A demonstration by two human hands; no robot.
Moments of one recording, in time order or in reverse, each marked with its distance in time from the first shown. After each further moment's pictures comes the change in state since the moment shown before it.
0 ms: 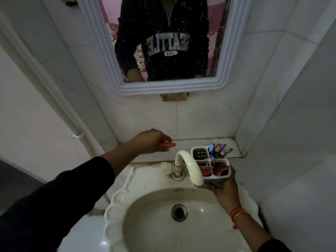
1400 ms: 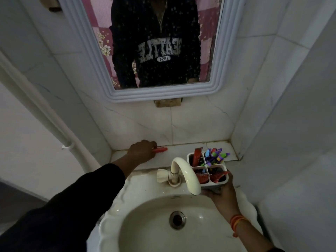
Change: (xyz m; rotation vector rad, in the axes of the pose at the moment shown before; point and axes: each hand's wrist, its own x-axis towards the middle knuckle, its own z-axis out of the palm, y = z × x) left_hand 0.044 -0.038 0.052 0.061 0.013 -0.305; right_hand -0.002 -0.009 0.004 -0.067 -0.041 0.024
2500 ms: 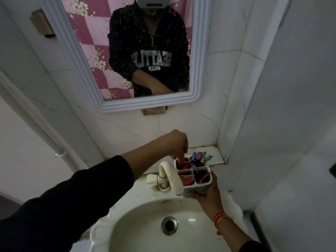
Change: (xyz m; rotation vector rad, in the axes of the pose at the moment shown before) left_hand -0.039 0.159 -0.092 -0.060 -0.092 0.318; right_hand 0.002 0.004 -0.005 -0.021 0.055 -0.045
